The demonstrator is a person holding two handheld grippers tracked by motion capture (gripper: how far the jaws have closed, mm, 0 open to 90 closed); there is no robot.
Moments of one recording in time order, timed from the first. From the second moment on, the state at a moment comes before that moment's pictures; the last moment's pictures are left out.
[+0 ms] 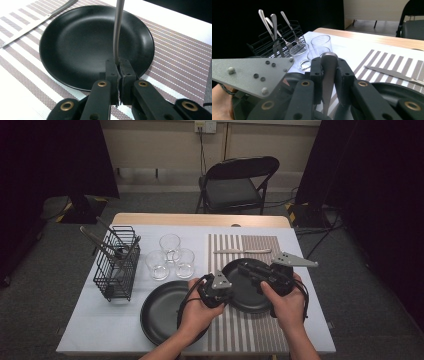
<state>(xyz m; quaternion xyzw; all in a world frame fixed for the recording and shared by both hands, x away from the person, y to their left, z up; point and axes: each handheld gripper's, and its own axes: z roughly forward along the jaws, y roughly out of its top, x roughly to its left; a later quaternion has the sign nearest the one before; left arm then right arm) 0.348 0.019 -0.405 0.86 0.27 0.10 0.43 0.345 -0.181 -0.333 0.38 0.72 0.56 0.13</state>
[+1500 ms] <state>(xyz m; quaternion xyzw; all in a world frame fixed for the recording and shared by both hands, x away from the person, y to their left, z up) 0.348 0.045 -0.381 0.86 0.24 0.02 0.44 0.341 -0.198 -0.332 0.38 0.72 0.56 0.12</state>
